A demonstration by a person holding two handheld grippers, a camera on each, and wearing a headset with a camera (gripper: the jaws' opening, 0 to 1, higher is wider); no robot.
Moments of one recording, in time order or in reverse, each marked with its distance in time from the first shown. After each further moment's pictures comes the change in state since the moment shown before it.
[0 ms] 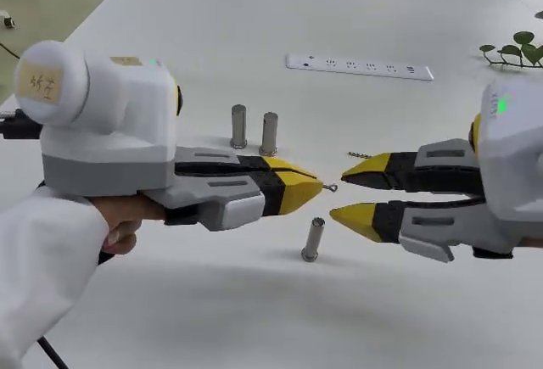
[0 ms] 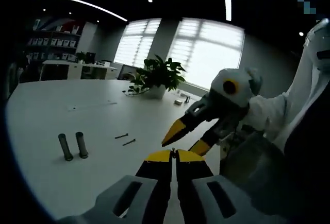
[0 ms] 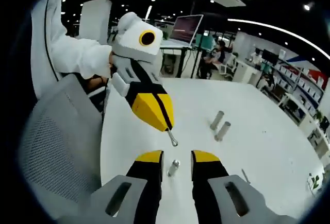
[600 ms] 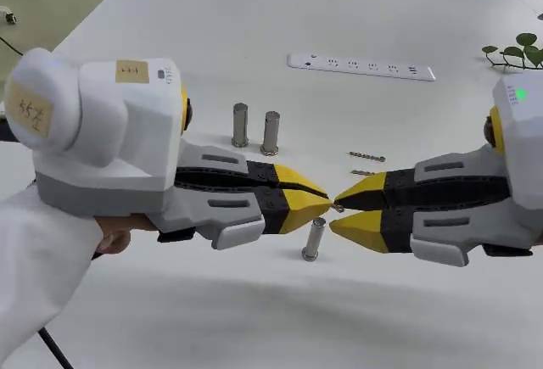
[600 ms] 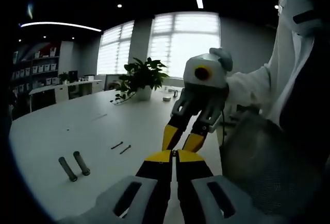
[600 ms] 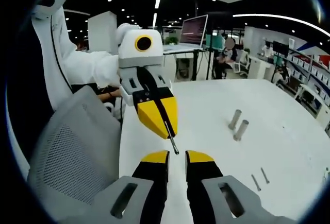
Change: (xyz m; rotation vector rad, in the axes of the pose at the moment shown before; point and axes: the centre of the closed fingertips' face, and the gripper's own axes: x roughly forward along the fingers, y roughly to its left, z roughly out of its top) left arm 0.001 -0.017 -0.005 0.230 0.044 -0.071; right arm 0.001 0.026 0.004 0.023 -0.021 0.129
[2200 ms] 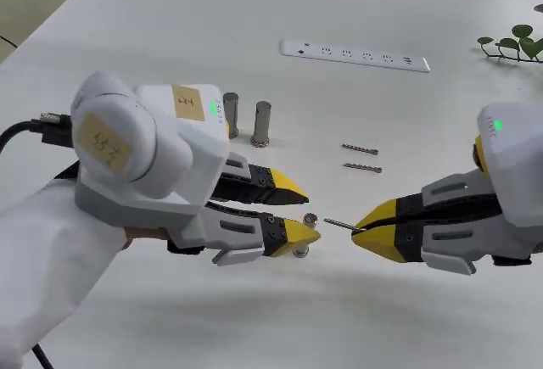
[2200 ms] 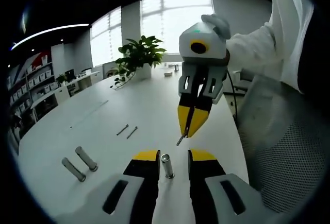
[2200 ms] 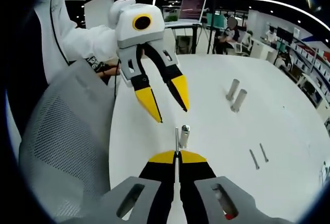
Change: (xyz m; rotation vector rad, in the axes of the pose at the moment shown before) left arm 0.023 0.029 -0.051 0.142 0.226 0.043; right arm -0.002 -0.023 -0.065 0.004 0.222 -0.005
